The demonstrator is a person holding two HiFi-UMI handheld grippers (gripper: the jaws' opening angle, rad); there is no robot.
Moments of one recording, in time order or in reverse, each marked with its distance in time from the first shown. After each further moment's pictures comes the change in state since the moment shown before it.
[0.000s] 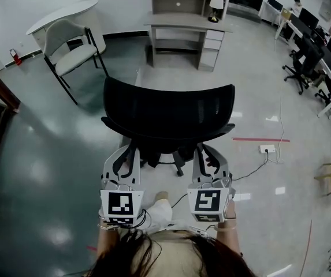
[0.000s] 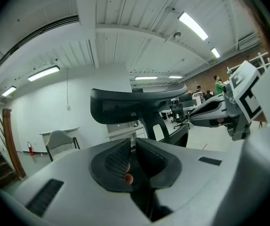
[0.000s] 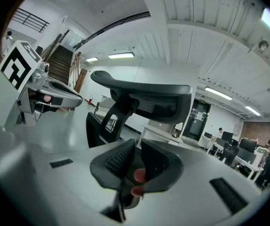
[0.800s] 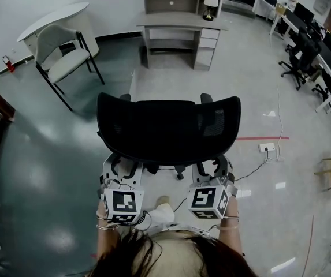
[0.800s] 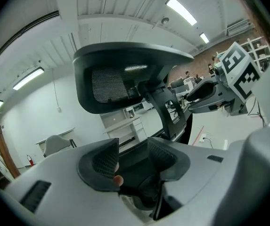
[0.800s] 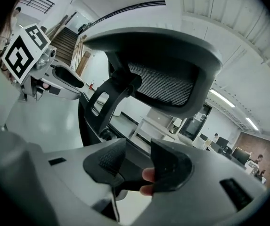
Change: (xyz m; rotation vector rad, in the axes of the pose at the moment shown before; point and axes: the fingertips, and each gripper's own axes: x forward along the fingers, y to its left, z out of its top) left arm 0.054 0.021 -0.036 0.183 0.115 -0.064; right arm 0.052 -0.007 -0.024 -0.134 0.127 -0.026
